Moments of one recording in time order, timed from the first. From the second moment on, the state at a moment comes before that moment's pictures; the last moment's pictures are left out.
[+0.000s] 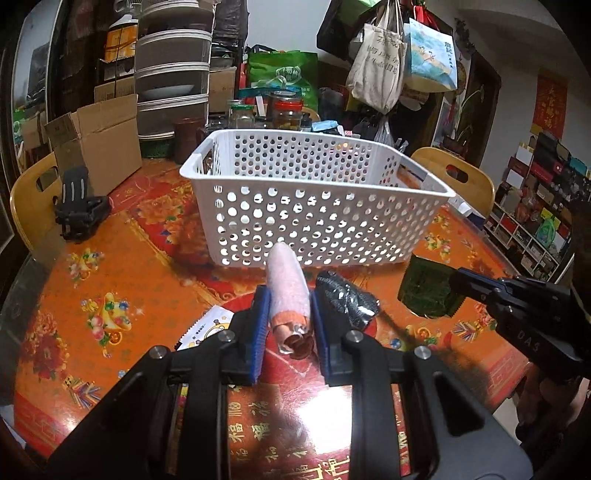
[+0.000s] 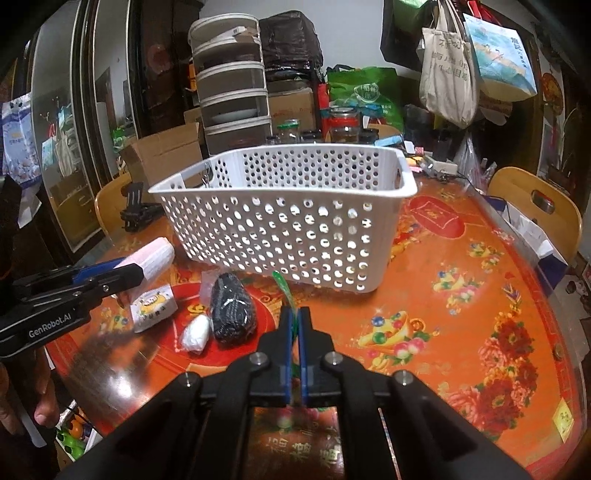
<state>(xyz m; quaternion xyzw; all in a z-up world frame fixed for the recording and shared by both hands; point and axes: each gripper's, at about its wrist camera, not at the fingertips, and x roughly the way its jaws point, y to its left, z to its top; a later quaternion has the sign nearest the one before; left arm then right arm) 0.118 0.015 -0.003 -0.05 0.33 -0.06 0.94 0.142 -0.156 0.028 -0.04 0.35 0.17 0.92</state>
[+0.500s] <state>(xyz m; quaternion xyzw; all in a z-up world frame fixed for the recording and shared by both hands) 0.113 0.016 0.046 -0.04 0.30 -0.06 0.95 0.140 -0.156 0.079 -0.05 0.31 0.17 0.94</state>
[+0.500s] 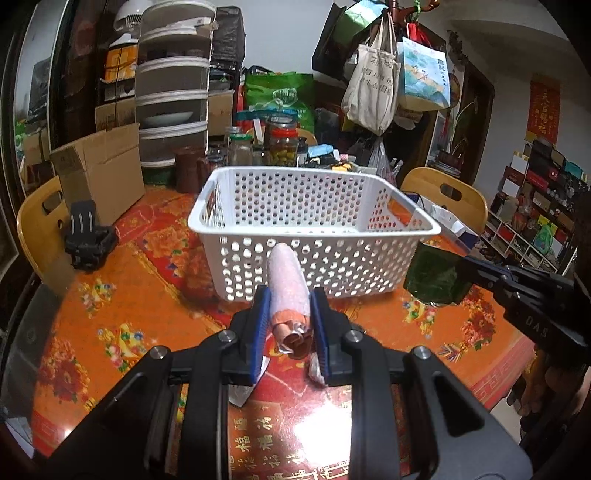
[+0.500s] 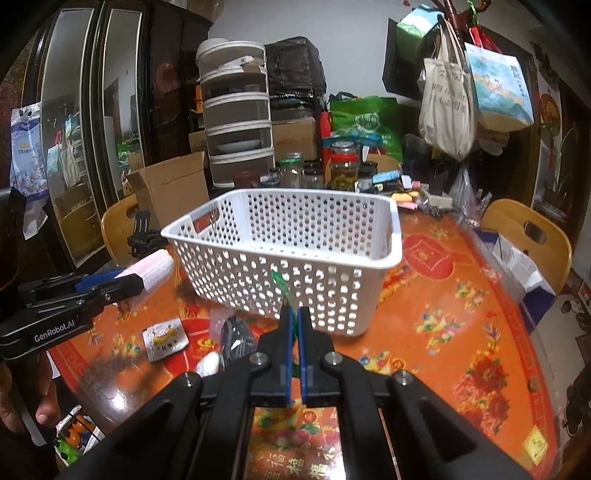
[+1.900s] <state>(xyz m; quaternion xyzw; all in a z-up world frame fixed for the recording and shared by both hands) 0.368 0.019 -0.001 -0.04 0.46 -0.04 0.88 0.341 -0.126 0.048 -0.08 0.42 0.11 0.90</state>
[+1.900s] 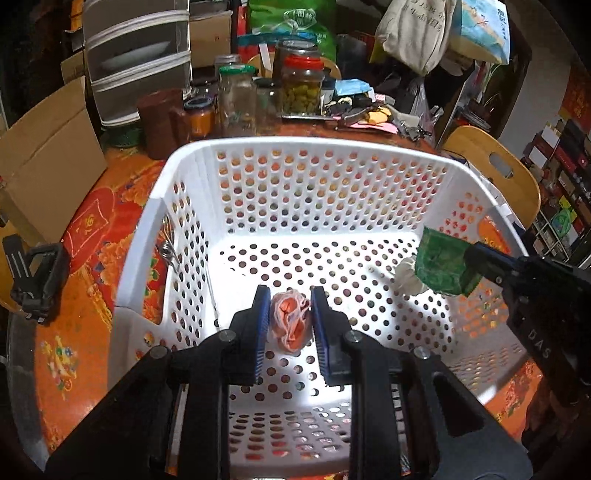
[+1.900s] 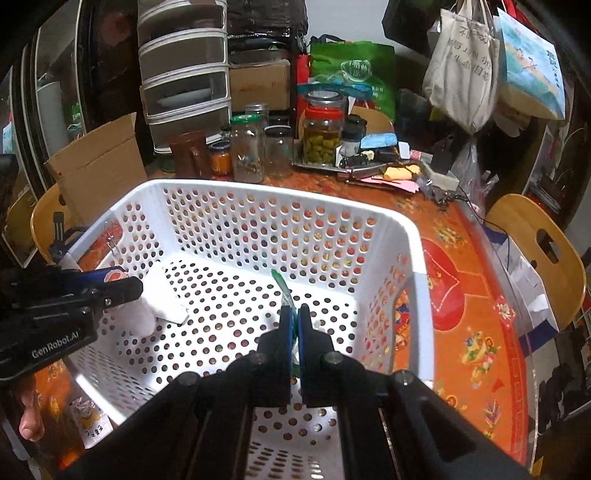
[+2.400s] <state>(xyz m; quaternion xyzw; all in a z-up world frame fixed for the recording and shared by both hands) 0.362 0.015 0.006 -0.04 0.44 -0.06 0.89 0.342 -0.131 0.052 -0.07 0.41 0.09 0.90</state>
